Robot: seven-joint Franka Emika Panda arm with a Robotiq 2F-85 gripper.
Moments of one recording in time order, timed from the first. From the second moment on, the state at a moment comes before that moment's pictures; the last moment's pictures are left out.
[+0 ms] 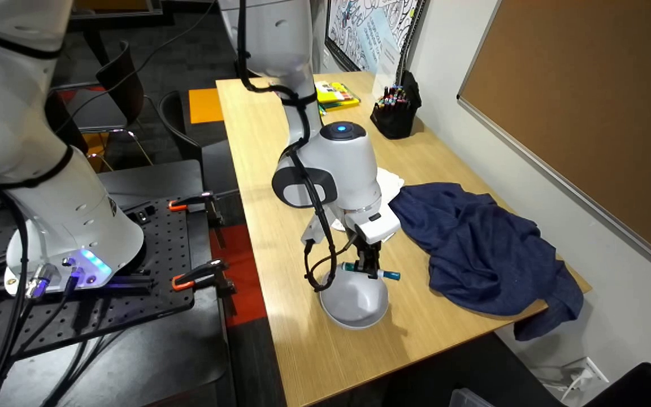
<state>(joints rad) 0.08 0.62 -0.34 -2.37 0.30 3.27 0.23</state>
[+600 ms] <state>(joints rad) 0.01 0.66 -0.28 -2.35 0.30 3.24 0.24</state>
